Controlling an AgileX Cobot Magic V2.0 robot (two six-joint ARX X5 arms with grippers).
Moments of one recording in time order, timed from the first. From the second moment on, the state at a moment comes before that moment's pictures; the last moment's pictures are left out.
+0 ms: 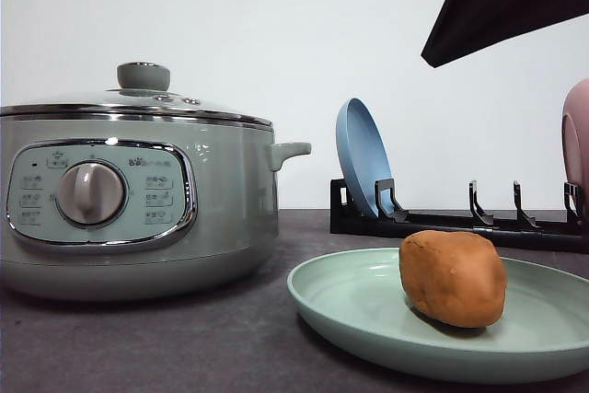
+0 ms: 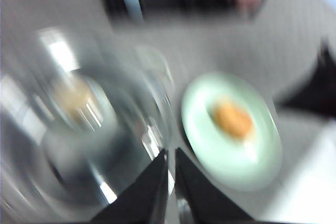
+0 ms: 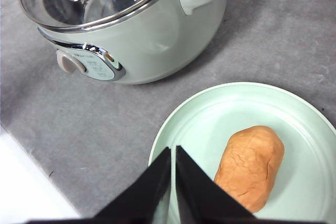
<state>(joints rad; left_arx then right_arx) -0.32 1.06 1.52 -1.06 0.40 0.12 0.71 0.91 0.76 -0.52 -0.18 0.32</state>
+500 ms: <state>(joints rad) 0.03 0.55 1.05 -0.23 0.20 0.17 0.71 0.91 0.76 -0.52 -0.18 0.32</state>
